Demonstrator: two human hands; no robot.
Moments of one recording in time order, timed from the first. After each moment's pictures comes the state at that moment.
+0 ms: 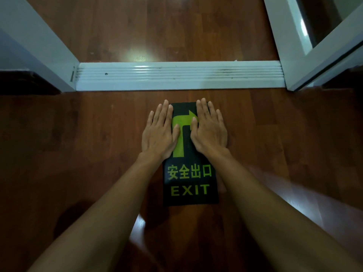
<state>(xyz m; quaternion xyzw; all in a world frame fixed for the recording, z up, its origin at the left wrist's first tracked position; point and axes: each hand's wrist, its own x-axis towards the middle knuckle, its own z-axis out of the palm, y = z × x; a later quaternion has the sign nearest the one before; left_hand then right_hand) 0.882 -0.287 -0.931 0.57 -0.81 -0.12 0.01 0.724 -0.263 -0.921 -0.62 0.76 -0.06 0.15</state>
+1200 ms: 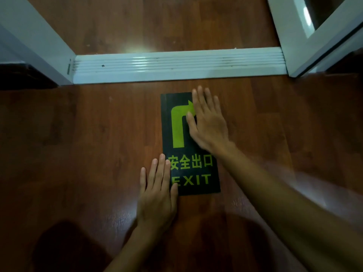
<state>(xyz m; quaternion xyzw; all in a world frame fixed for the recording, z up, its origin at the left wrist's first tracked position) 0.920 -0.106 -0.926 0.58 -0.81 -0.13 0.02 0.723 -0.249 -0.902 -0.69 0.71 -0.08 0.14</state>
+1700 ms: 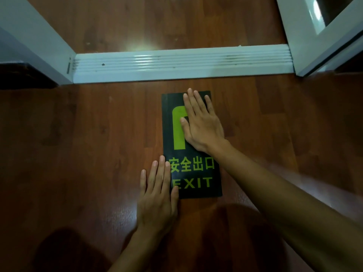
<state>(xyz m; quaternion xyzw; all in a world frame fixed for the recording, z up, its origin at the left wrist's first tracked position) 0.918 -0.107 -0.928 0.58 -0.80 -0.11 0.03 0.730 -0.258 -0.929 -0.75 0.66 -0.02 0.09</state>
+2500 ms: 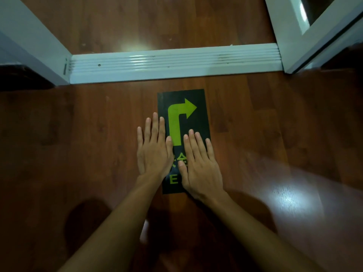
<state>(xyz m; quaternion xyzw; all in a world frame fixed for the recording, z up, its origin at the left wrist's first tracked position) 0.895 -0.210 -0.935 0.63 -0.77 -0.11 0.02 0.760 -0.130 -0.937 -0.71 0.69 -0.08 0.12</state>
